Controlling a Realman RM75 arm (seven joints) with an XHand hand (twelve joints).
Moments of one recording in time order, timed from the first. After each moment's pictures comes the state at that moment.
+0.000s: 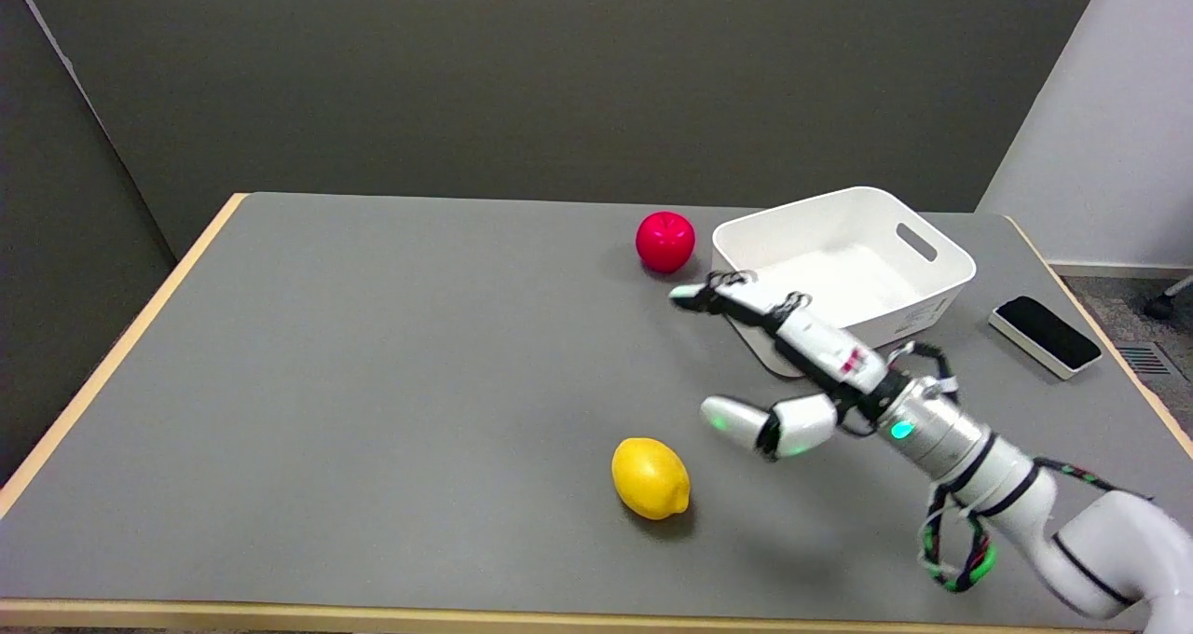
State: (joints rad) arm -0.30 -1.16 -1.28 1.43 2.57 -0.94 -1.49
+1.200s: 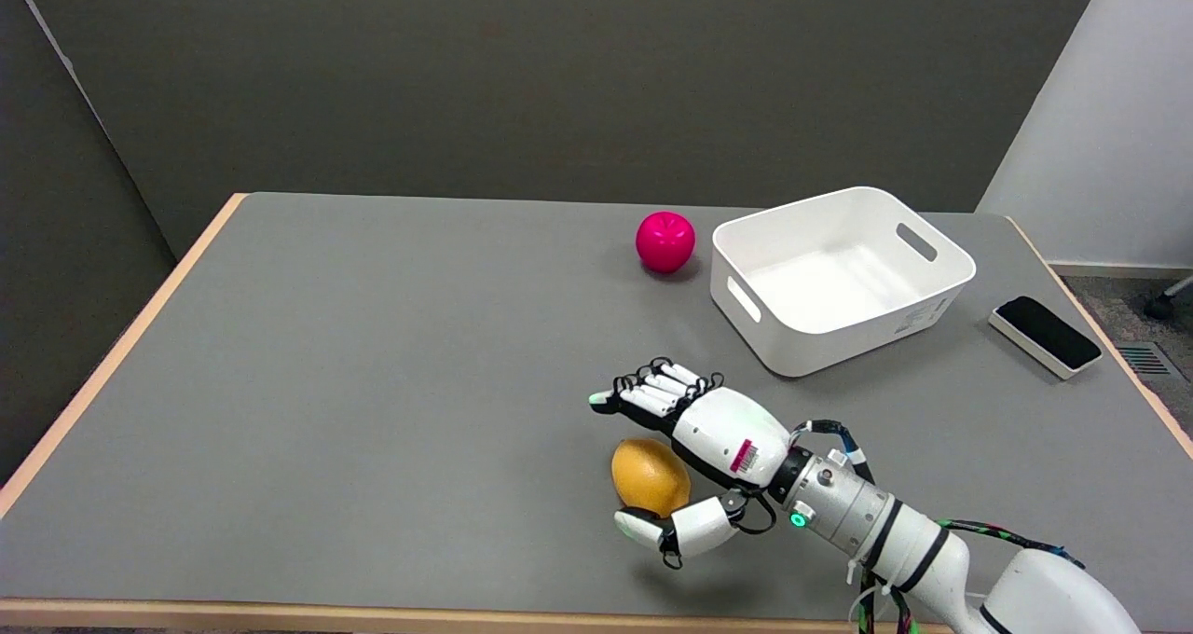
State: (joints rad) arm -0.39 -1.19 -1.58 1.56 2.58 -0.63 -1.95
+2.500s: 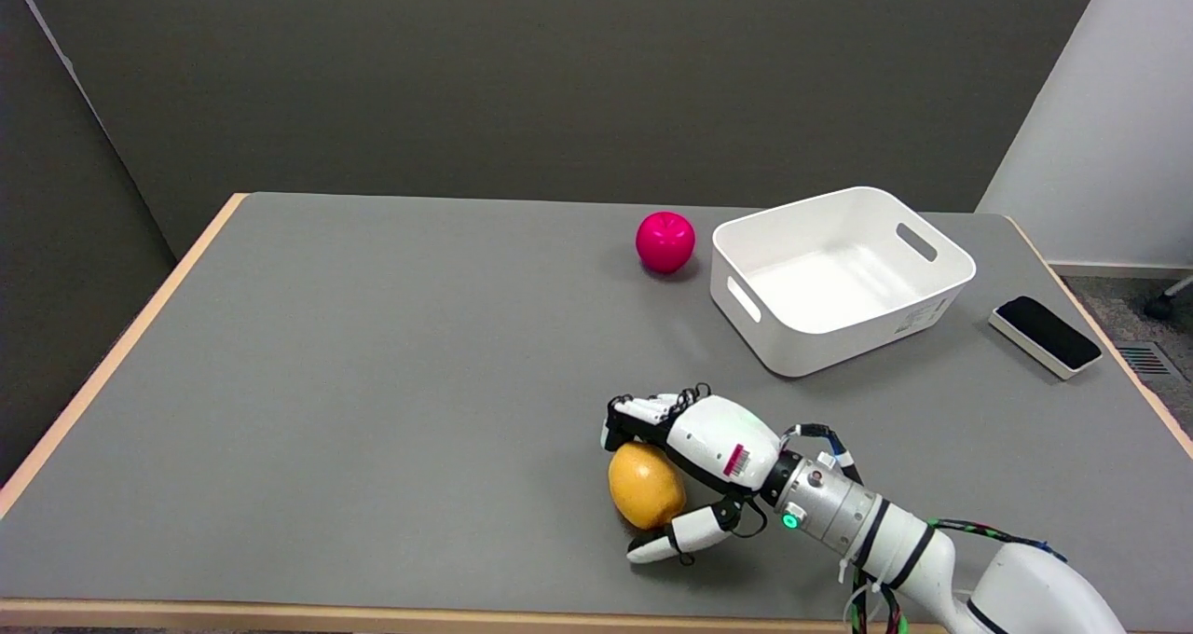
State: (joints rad) arm -0.34 -1.18 -1.61 1.47 2.58 -0.66 -1.92
